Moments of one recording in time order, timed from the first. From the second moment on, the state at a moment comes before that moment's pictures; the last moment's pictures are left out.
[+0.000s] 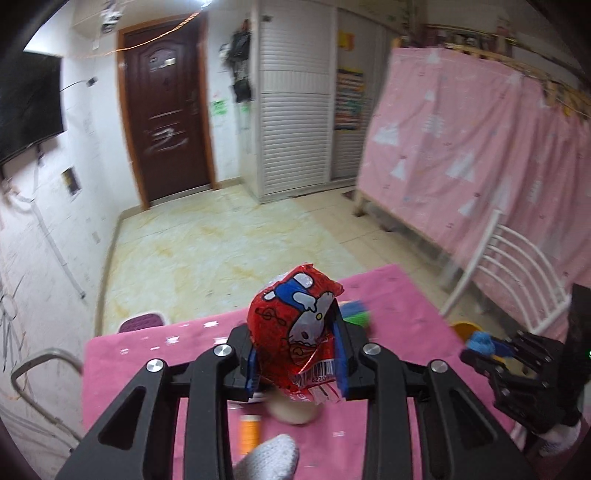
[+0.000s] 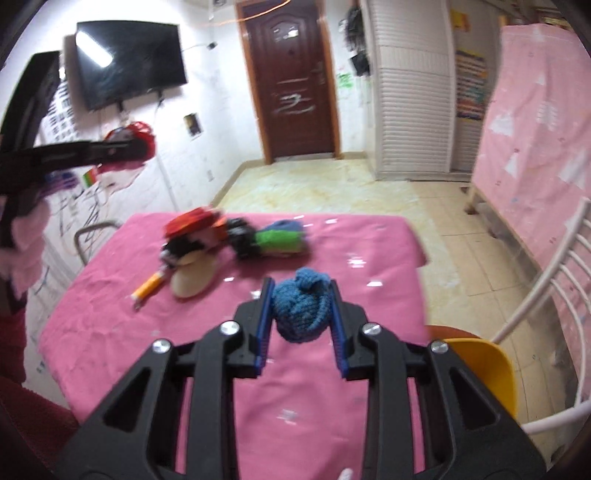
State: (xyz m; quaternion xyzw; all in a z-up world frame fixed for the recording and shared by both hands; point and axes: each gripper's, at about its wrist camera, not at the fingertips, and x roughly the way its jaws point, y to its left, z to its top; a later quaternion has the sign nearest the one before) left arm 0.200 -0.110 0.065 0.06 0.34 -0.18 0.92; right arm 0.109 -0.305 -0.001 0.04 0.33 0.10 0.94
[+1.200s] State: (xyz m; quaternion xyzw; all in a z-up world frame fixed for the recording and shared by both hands) left arm 0.166 -0.426 -0.022 0.15 0.44 -0.37 0.80; right arm 0.060 -0.506 -0.074 0.13 0.37 -0.04 0.92
